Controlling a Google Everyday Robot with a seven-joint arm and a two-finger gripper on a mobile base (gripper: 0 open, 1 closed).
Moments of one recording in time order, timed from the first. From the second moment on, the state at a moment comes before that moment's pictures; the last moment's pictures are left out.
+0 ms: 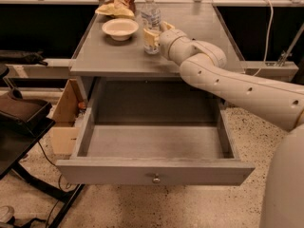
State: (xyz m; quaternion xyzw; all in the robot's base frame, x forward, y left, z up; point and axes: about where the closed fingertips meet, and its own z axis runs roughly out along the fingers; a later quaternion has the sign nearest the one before) arm 0.824 -0.004 0.898 -0.66 -0.22 -0.69 0.17
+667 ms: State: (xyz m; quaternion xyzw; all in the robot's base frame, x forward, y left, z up) arm 0.824 -0.004 0.898 -0.66 -0.22 -0.69 0.17
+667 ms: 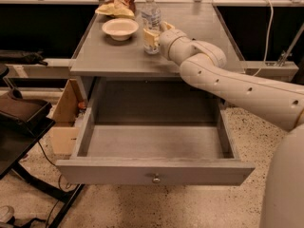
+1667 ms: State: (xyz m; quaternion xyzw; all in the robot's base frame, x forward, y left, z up) arm 0.824 -0.004 0.898 -0.66 -0.22 -0.69 0.17
